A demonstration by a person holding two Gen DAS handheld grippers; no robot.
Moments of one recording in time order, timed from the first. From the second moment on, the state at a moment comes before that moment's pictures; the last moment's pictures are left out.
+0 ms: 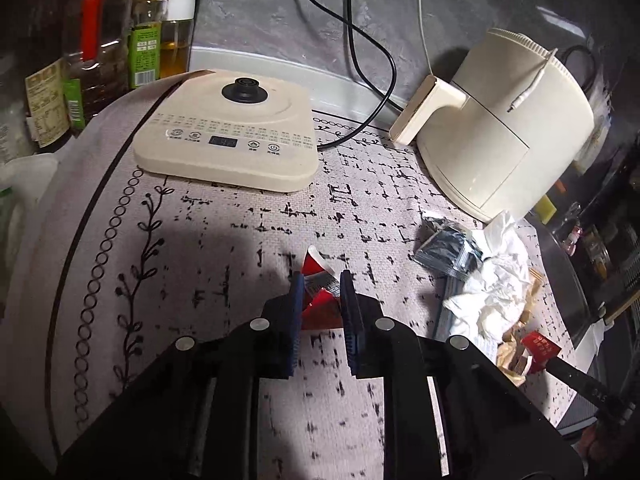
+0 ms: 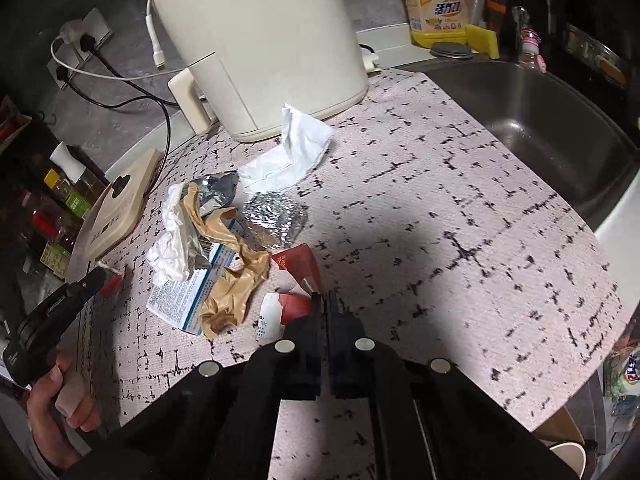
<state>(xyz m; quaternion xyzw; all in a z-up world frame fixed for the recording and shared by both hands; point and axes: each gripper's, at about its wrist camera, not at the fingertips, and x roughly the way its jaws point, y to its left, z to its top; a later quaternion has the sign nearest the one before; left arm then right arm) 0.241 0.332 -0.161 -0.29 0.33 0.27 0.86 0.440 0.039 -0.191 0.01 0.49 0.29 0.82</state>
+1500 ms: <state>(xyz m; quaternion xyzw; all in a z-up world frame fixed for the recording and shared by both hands) 0.270 -0.036 -0.155 -0.23 0.39 0.01 0.89 0.347 -0.323 -0.200 0.11 0.50 0.18 0.84</state>
